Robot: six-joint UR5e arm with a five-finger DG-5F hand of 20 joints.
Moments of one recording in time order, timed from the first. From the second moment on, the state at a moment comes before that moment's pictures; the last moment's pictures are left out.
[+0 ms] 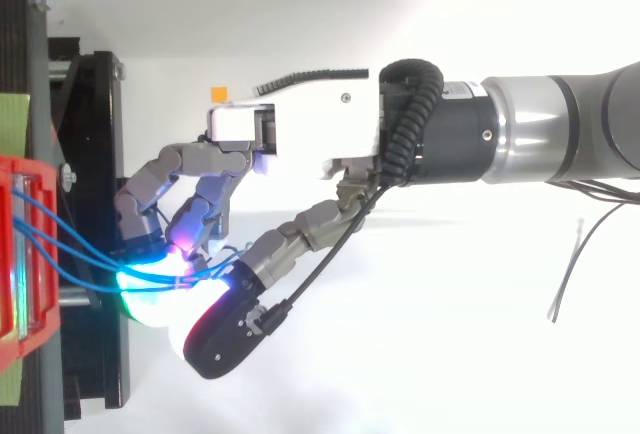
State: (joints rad) arm 0.07 -2.43 -1.10 -2.67 -1.60 -0.18
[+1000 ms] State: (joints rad) arm 0.06 -2.42 -1.10 -2.67 -1.63 -0.18
